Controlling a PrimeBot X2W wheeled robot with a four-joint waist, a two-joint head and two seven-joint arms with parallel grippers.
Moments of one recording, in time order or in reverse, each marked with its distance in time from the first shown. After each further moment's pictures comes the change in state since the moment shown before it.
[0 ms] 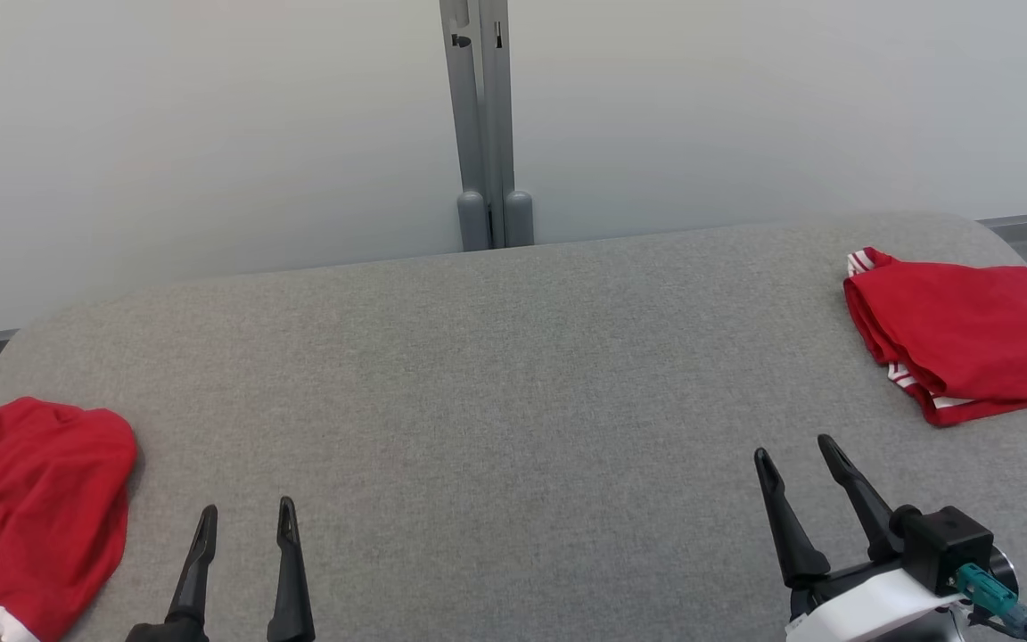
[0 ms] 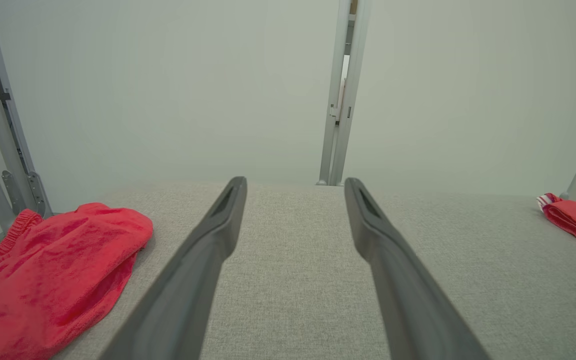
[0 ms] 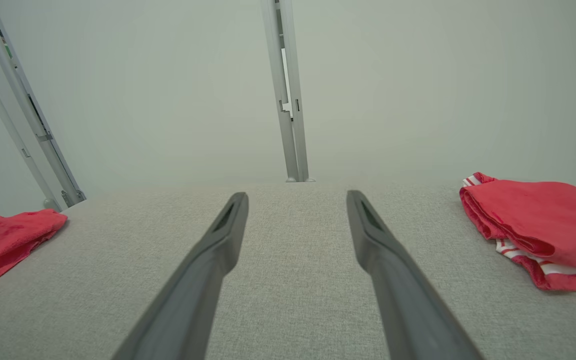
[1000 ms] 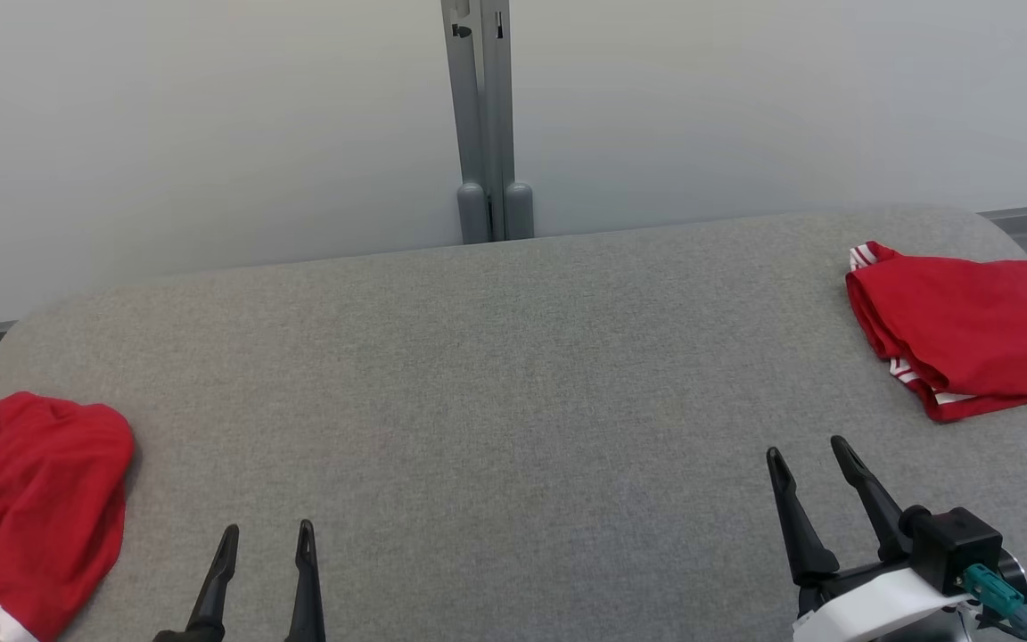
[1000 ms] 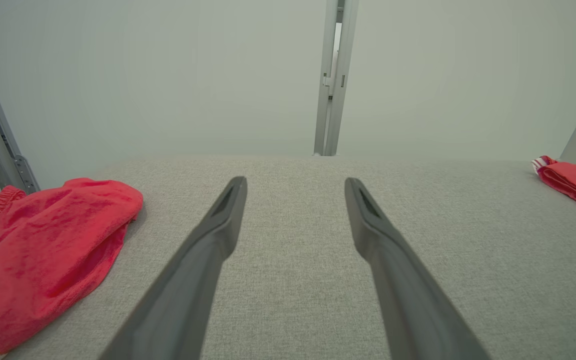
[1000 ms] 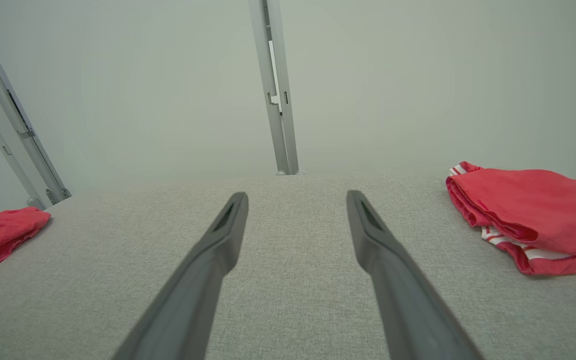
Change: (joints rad) left arm 0.008 0.000 -0.007 0.065 0.025 -0.030 0.000; right arm 0.008 0.014 -0.034 0.012 -0.017 0.000 0.000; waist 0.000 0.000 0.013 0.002
